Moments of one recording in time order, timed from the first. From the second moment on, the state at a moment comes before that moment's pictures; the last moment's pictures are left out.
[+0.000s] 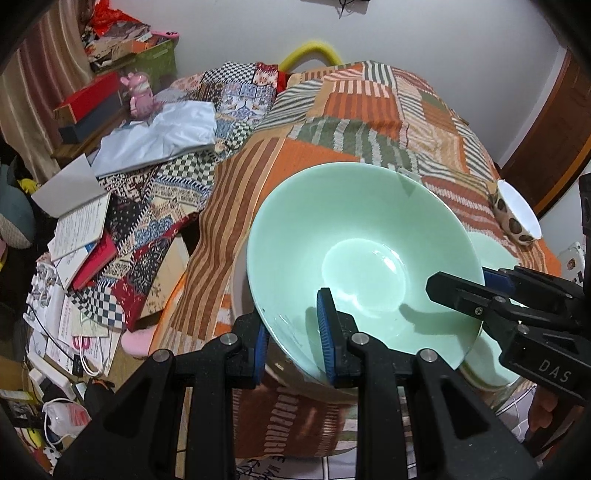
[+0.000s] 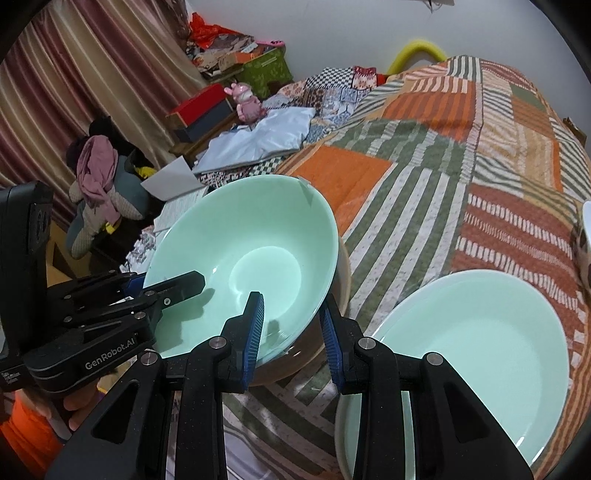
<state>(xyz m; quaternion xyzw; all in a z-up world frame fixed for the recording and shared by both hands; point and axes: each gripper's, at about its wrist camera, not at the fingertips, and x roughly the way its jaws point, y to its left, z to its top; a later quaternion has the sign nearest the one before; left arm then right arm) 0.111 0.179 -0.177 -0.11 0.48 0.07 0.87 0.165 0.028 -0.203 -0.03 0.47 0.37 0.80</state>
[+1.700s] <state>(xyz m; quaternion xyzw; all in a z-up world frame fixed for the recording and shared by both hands) 0.131 0.116 -0.109 -0.03 0.41 0.05 0.91 0.185 -0.075 -0.158 -0.02 0.40 0.32 0.86</state>
